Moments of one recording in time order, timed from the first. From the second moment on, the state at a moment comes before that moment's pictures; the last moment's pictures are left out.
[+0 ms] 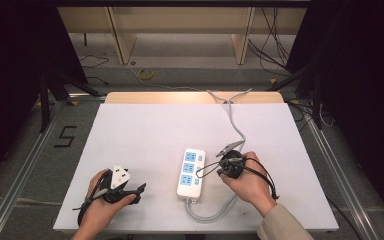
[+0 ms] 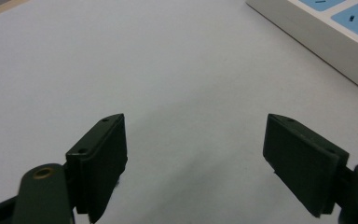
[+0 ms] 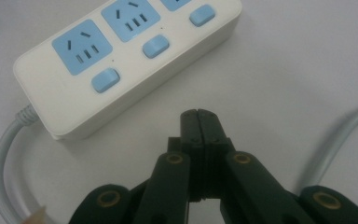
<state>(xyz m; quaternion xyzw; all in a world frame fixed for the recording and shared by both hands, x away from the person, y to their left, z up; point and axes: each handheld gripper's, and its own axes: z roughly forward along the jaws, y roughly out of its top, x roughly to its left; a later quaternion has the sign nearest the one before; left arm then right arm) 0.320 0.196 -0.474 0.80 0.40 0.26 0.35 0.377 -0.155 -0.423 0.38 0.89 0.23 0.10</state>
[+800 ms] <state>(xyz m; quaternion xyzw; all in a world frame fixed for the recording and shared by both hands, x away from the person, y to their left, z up) 0.320 0.196 -0.474 0.80 0.40 0.26 0.35 0.376 -0.200 -0.427 0.43 0.86 0.24 0.12</state>
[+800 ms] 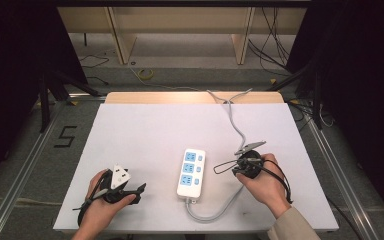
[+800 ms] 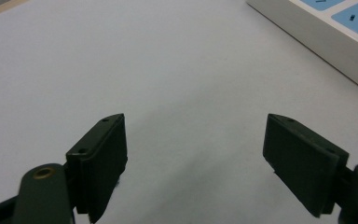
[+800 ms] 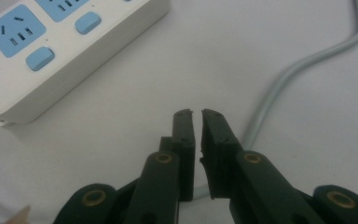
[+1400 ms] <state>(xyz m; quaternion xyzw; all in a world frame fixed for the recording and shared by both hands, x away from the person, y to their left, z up) 0.320 0.197 -0.473 0.80 0.40 0.26 0.35 0.373 -0.229 -0.437 0.46 0.84 0.24 0.12</state>
